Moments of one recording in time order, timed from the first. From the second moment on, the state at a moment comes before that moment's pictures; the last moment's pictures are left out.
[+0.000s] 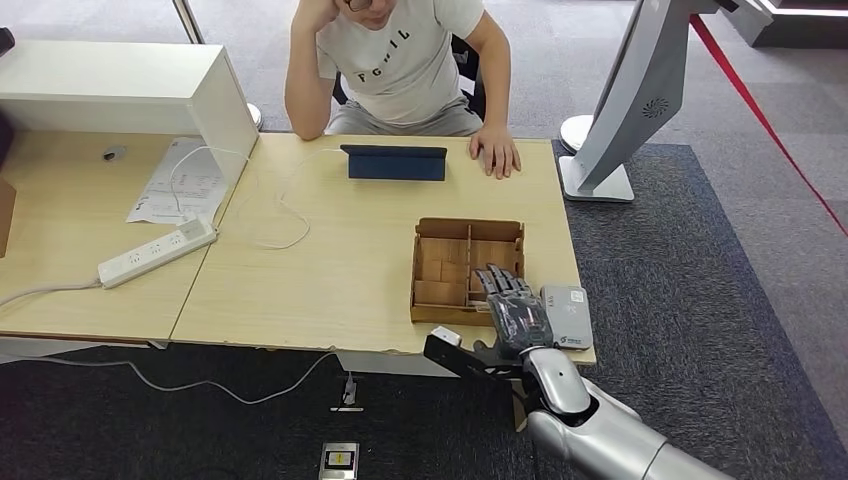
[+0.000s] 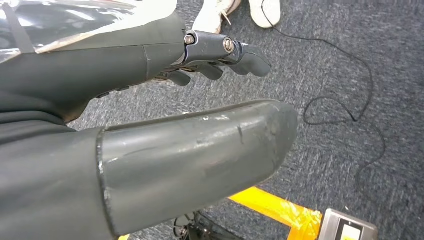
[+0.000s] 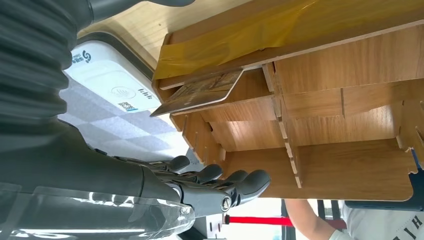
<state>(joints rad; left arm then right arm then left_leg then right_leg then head) -0.15 -0.21 1.55 -0.09 -0.91 0.58 -0.59 -0.67 -0.26 1.23 -1.01 0.66 -0.33 0.44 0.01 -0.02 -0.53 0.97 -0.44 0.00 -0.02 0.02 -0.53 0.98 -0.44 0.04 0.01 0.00</state>
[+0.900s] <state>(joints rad) -0.15 -0.21 1.55 -0.09 -0.94 0.60 -0.56 -0.69 -0.26 1.27 -0.97 0.66 -0.33 0.48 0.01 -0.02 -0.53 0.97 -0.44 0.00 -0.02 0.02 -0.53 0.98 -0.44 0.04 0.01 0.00</state>
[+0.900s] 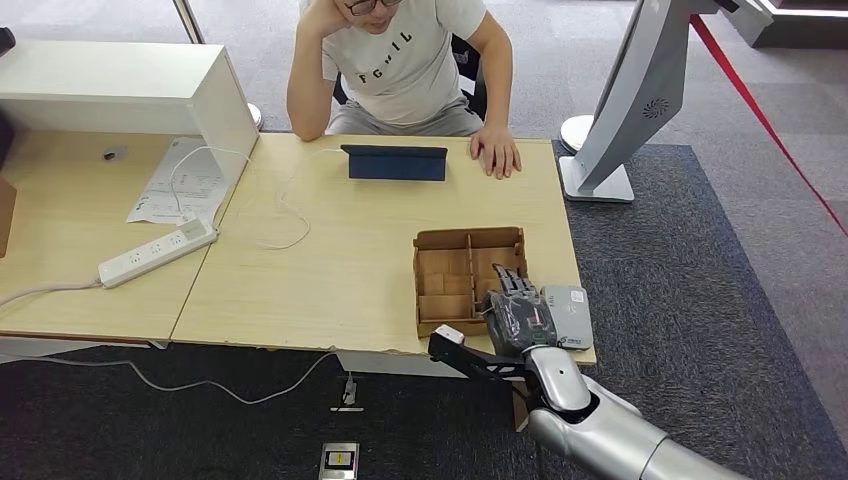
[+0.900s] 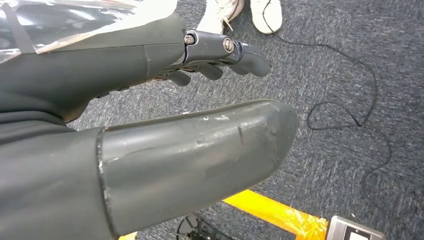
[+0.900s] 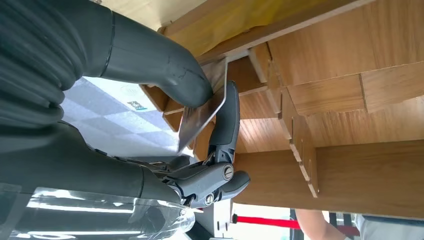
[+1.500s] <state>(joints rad) -0.15 -0.21 1.55 -0.09 -0.94 0.60 -0.57 -0.66 -0.29 1.27 -1.00 0.70 -0.36 0.48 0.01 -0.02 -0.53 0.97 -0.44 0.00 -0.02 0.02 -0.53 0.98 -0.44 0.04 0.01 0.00</state>
